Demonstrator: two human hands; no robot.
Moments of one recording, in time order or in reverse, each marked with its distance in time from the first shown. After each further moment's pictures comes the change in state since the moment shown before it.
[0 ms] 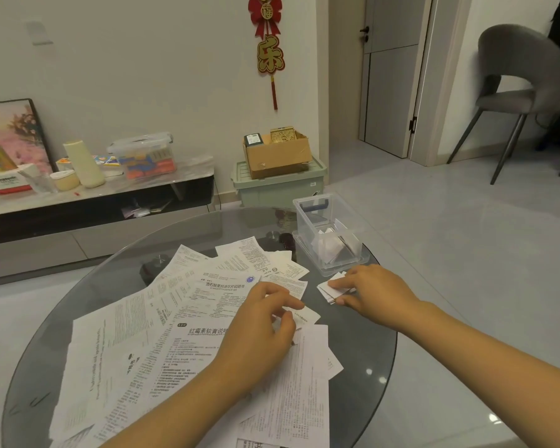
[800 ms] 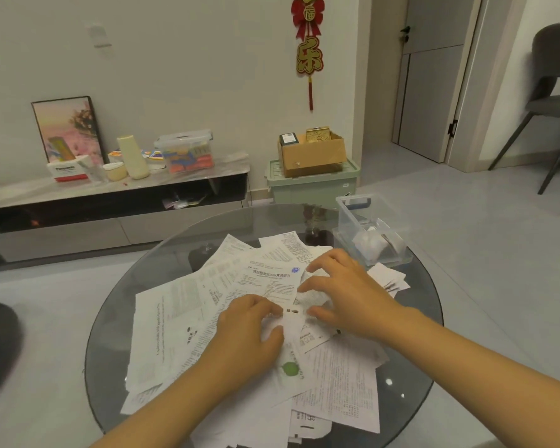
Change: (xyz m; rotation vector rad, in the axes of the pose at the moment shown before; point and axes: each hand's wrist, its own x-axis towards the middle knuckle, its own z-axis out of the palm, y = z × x) left_hand -0.043 -0.047 -0.054 0.258 -0.066 -0.134; right_hand -0.012 -0.102 -0.014 0.083 0.190 -0.428
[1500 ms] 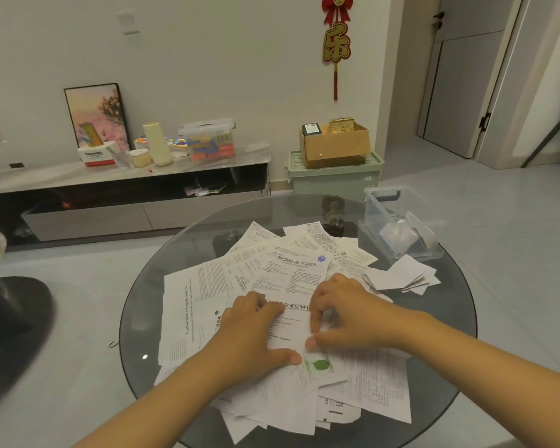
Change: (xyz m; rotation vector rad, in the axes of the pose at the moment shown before) left_hand -0.018 -0.024 -0.014 0.266 -0.184 -0.092; right_hand 0.007 -0.030 0.015 0.240 -0.335 -0.039
